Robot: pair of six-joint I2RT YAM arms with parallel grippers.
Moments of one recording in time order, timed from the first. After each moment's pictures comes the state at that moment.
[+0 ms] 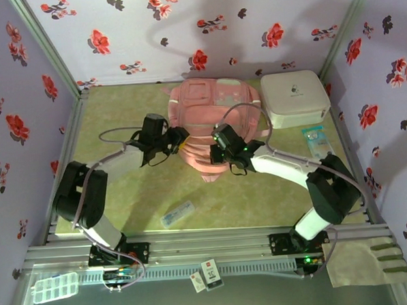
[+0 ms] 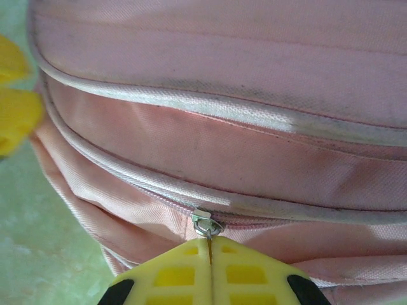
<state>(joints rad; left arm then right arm) -0.49 1.65 0.96 0.02 0.33 -1.21 0.76 1.55 1.00 -0.29 0.11 0.55</state>
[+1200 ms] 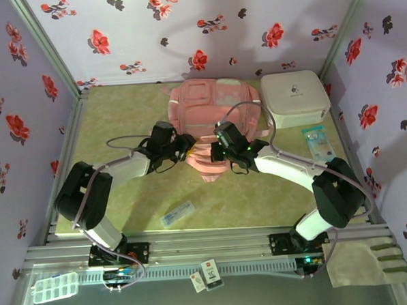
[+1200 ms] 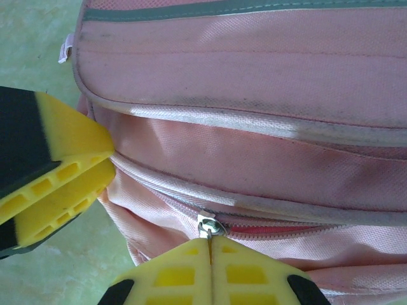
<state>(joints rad) -0.58 1.65 0.89 0.09 0.28 -1.31 0.76 1.52 1.00 -0.28 0.08 0.57</state>
